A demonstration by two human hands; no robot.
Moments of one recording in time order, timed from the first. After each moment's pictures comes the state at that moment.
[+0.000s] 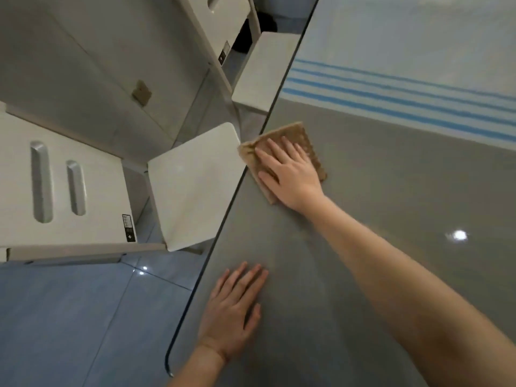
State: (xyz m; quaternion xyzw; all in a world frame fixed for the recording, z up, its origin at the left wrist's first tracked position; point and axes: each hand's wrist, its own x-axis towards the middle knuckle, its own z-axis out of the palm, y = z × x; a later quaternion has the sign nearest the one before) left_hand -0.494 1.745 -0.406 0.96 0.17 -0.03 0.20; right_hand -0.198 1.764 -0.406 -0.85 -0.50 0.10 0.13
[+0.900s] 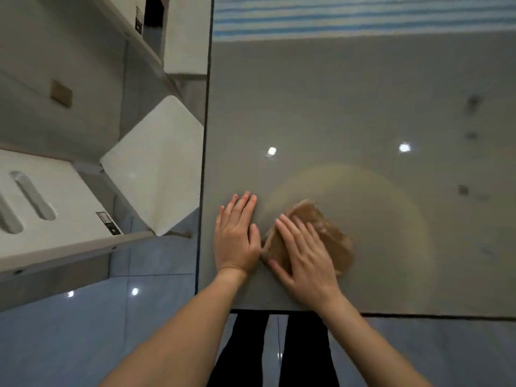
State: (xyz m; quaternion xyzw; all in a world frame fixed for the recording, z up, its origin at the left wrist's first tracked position) left_hand -0.496 1.749 -0.400 0.95 0.18 0.02 0.26; right_hand -0.477 1.579 -0.391 -0.92 -0.32 0.11 0.20
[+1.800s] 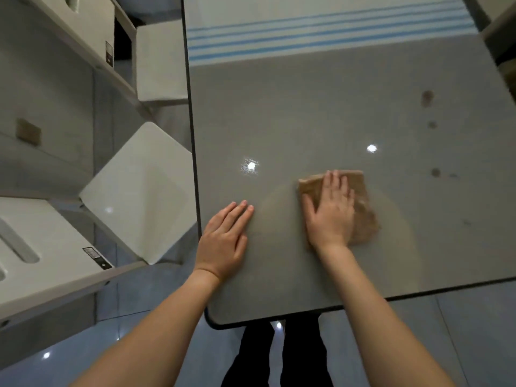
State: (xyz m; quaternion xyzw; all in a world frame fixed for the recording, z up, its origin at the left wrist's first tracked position) left_hand -0.494 1.808 -0.407 0.98 -0.05 -0.03 0.21; right_hand -0.405 1.585 -0.413 -0.99 0.02 0.03 0.14
